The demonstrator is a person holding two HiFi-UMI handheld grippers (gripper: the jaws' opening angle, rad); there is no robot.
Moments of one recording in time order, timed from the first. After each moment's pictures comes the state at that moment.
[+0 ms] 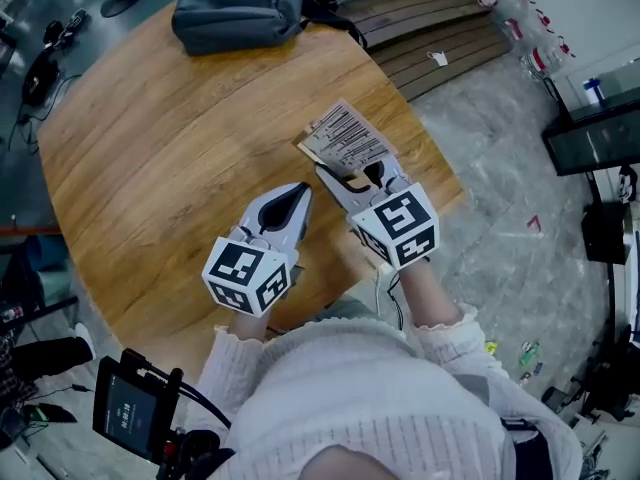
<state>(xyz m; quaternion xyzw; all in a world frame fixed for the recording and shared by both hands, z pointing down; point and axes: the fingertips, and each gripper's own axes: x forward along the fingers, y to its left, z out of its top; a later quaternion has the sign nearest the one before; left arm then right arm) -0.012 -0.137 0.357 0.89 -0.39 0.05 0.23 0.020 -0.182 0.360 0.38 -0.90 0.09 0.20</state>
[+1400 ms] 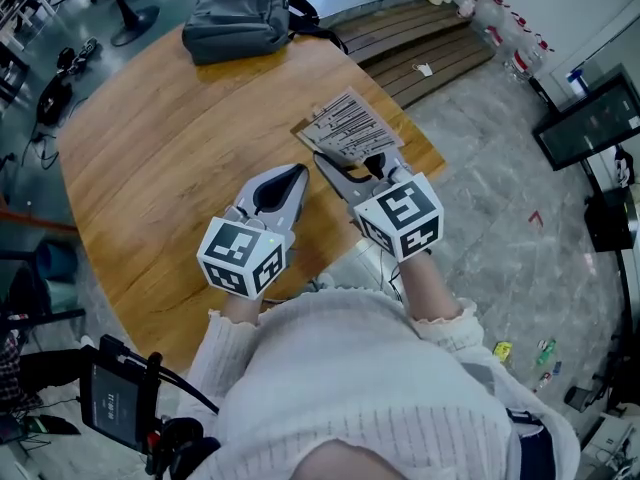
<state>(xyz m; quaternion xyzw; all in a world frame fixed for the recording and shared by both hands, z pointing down) -0.003 -0.078 0.305 0.92 -0.38 0.05 0.12 0.032 -0.107 0.298 0.41 -0.90 0.03 0.14</state>
